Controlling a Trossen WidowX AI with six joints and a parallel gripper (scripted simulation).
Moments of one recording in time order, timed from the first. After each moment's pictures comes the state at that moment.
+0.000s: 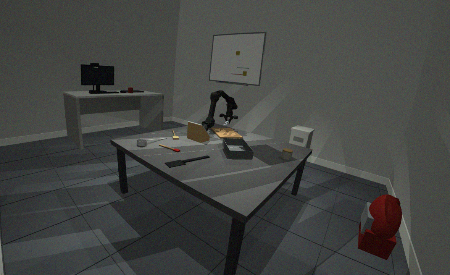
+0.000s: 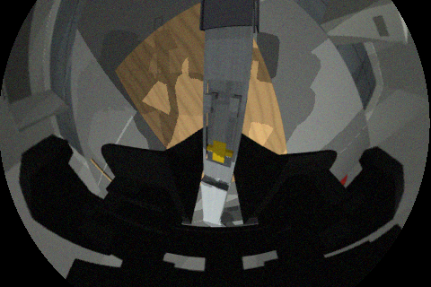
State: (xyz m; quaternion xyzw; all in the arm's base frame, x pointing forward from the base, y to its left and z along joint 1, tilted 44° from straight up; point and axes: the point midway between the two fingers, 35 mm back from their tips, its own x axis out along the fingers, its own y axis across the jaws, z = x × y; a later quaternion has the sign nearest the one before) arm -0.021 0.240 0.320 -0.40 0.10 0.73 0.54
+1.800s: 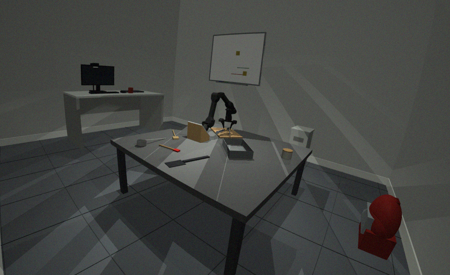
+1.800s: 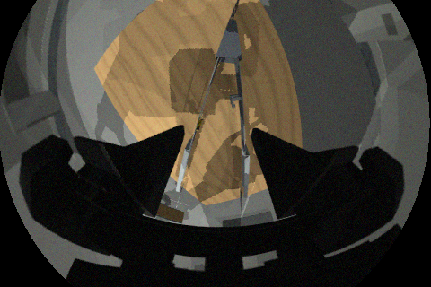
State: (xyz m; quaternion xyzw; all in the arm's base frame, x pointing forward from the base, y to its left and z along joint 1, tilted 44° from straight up) arm -0.027 0.272 0.280 -0.40 0.10 0.73 0.54
